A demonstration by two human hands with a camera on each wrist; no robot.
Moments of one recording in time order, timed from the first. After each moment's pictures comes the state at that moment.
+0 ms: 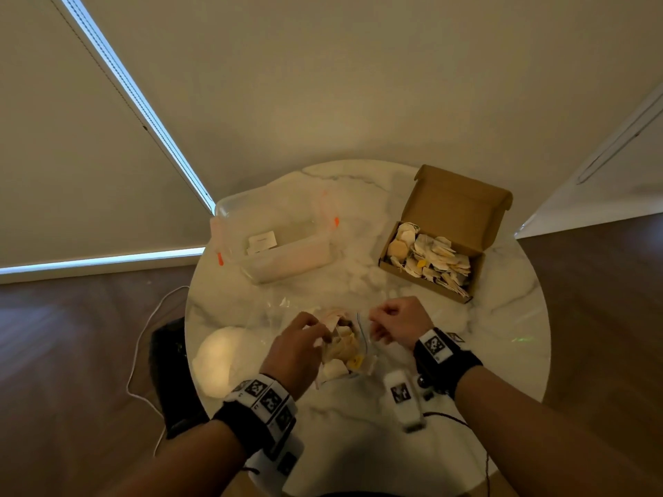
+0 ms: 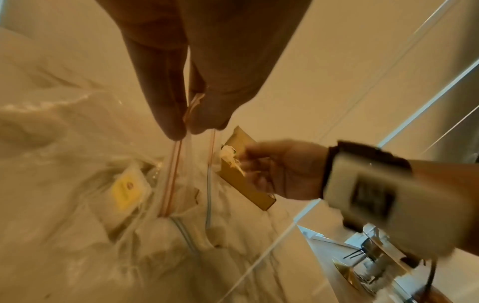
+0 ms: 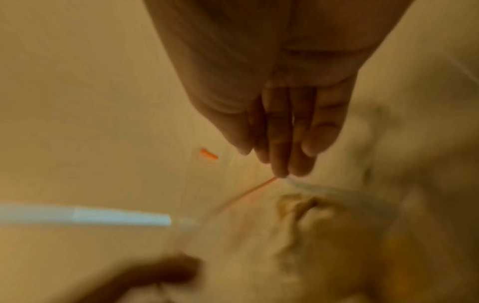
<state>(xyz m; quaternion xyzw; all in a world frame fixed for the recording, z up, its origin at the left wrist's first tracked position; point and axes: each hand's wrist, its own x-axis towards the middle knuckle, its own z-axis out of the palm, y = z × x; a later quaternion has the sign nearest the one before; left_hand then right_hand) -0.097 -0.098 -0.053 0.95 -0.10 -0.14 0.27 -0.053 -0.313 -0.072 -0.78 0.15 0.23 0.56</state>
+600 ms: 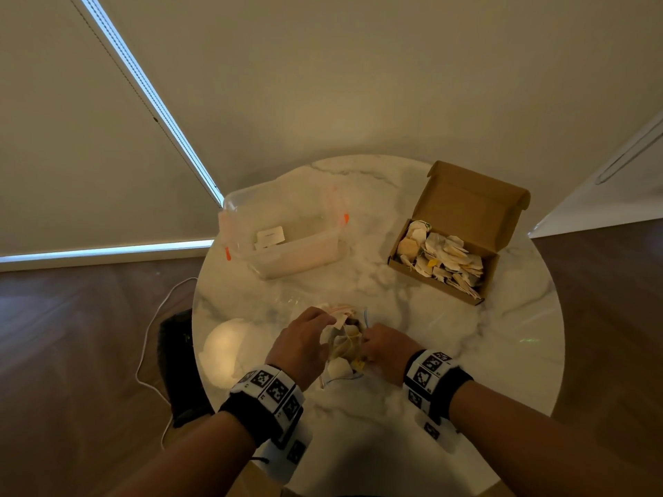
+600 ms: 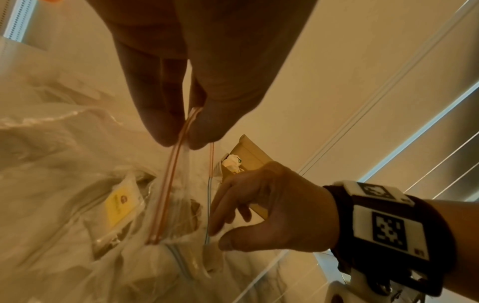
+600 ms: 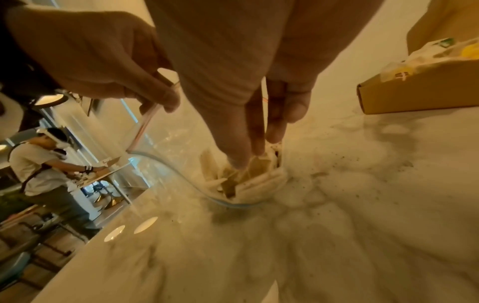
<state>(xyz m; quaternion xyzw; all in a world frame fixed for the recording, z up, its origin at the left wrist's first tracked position) -0.087 -0.099 -0.054 0.95 -0.09 -0.15 0.26 -0.069 -0.294 -0.098 -0.90 -0.33 0.26 0.10</state>
